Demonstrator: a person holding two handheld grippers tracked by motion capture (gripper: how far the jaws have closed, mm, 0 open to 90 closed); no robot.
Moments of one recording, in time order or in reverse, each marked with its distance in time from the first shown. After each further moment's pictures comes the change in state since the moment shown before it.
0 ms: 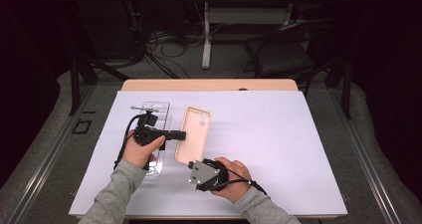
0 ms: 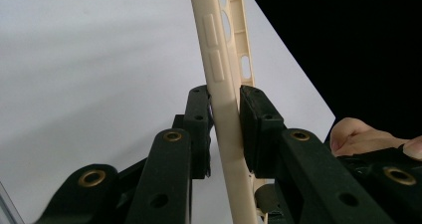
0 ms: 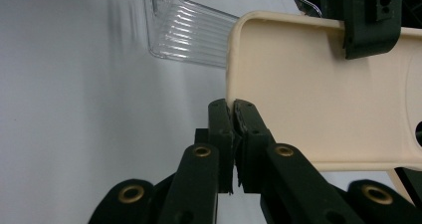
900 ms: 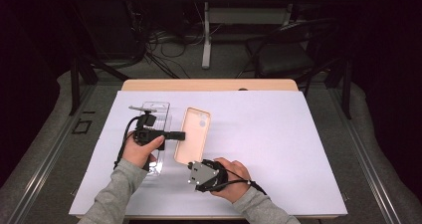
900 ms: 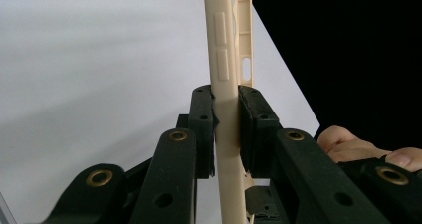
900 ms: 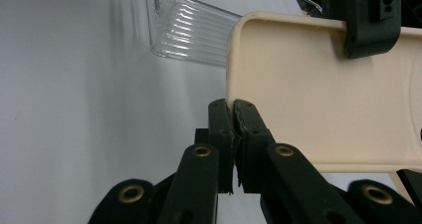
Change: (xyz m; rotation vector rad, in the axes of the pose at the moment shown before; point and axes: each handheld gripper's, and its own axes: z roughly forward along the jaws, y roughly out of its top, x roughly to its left) left arm 0.005 -0.002 0.000 0.000 -0.037 -0.109; right arm 0.002 0.000 0.002 0.004 0.001 -0.006
